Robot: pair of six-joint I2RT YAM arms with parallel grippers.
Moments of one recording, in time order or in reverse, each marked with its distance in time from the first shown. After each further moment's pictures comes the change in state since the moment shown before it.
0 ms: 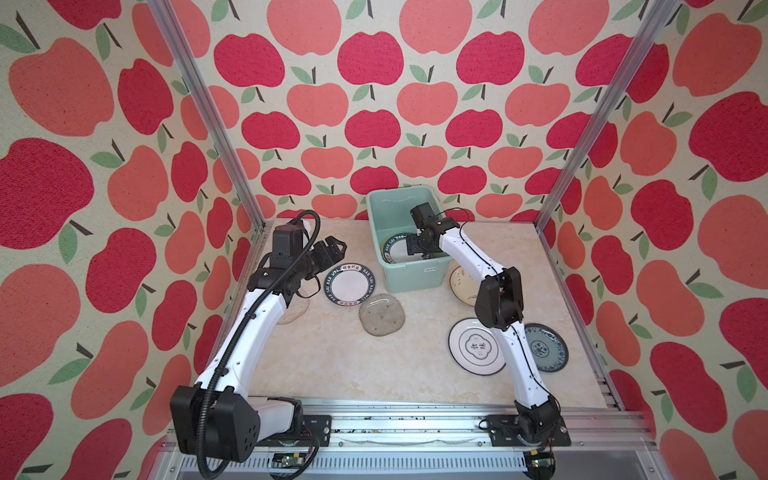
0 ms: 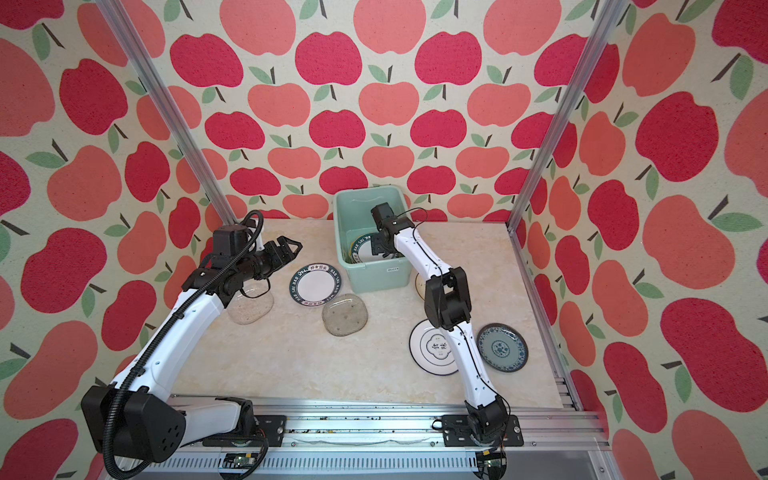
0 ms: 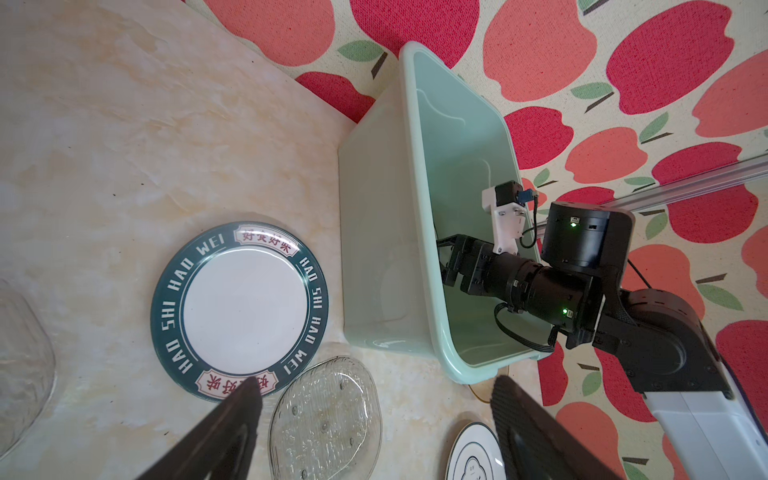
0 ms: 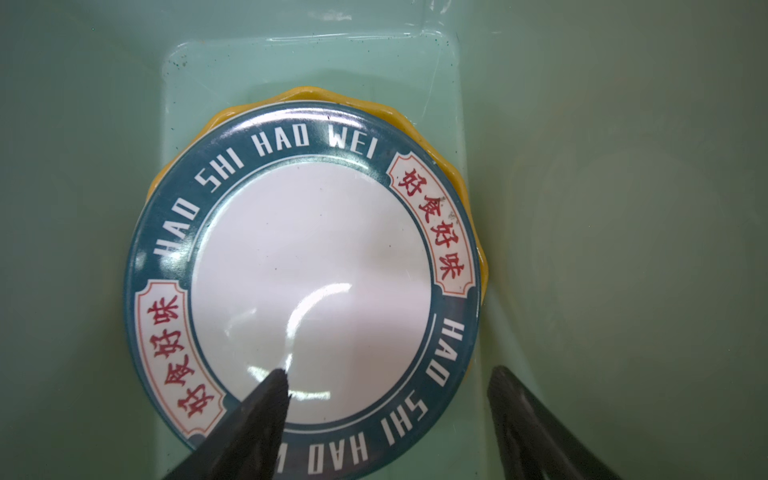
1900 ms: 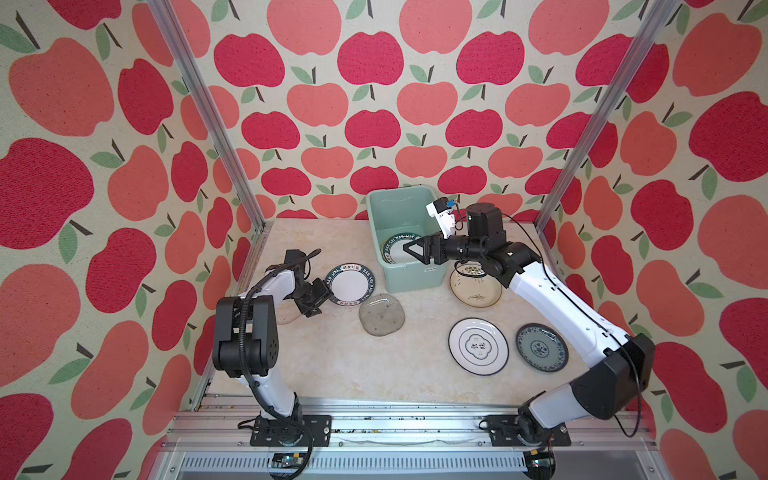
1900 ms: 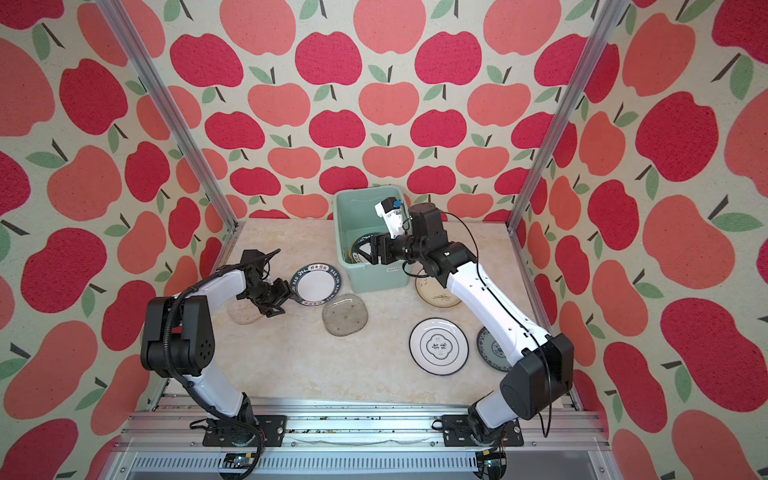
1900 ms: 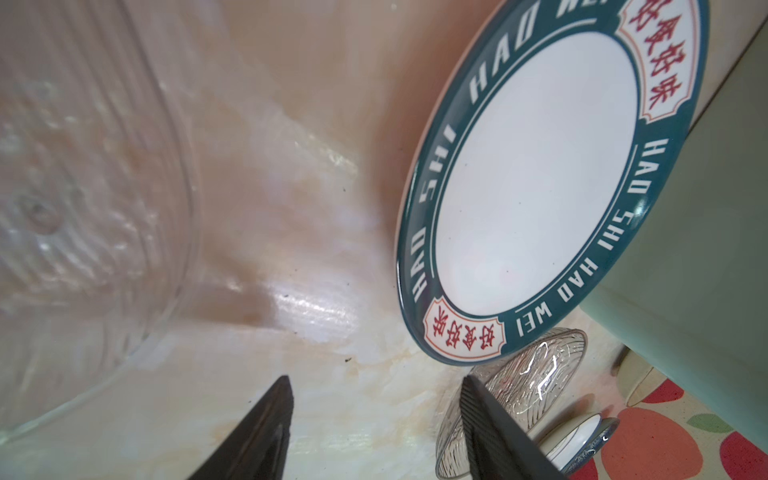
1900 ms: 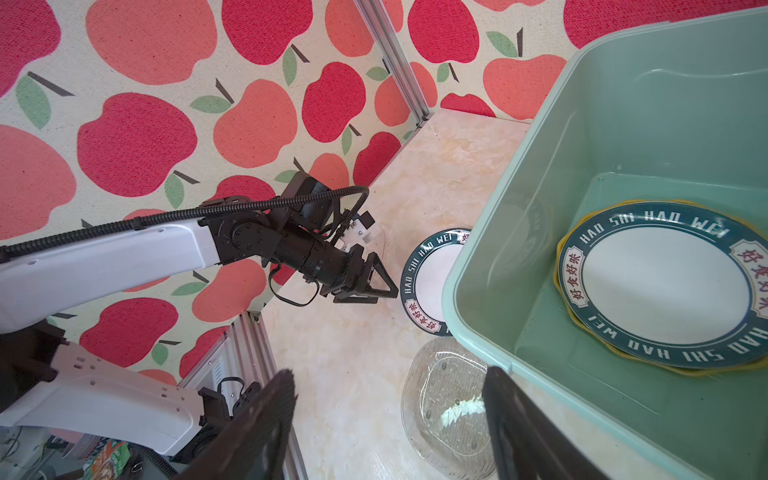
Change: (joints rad) left arm 0.160 0.497 -0.058 -0.224 0.097 0.042; right arm 0.027 -0.962 -0.892 0.518 -0.747 0.027
